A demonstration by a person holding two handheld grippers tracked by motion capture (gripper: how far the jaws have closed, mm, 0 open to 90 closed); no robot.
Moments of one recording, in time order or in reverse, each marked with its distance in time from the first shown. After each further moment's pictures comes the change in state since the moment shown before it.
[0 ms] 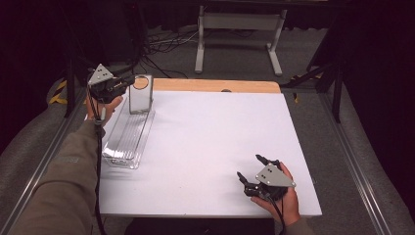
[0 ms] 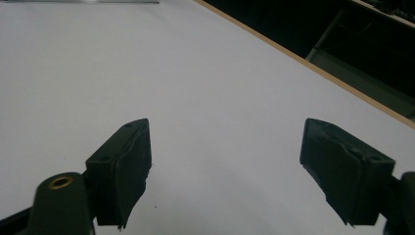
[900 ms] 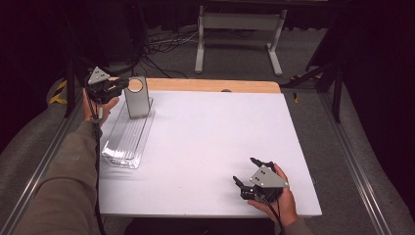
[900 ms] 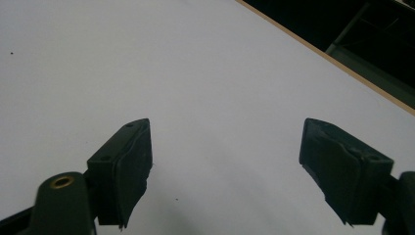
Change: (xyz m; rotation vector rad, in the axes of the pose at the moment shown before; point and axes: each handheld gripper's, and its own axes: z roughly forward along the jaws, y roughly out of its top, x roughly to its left) left arm 0.026 -0.023 0.011 0.110 0.102 -0.046; right arm 0.010 0.000 0.006 0.039 0.056 -0.041
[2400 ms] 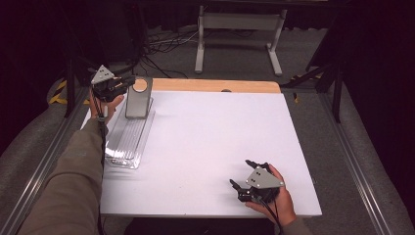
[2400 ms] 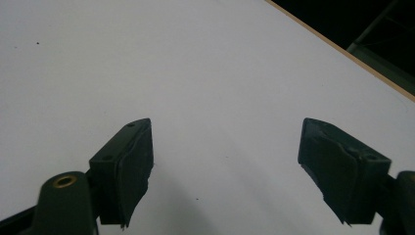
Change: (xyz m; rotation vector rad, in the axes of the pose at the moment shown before) left arm -0.003 0.002 0.012 -0.096 -0.079 0.009; right arm 0.005 0.001 0.005 0.017 0.059 -0.031
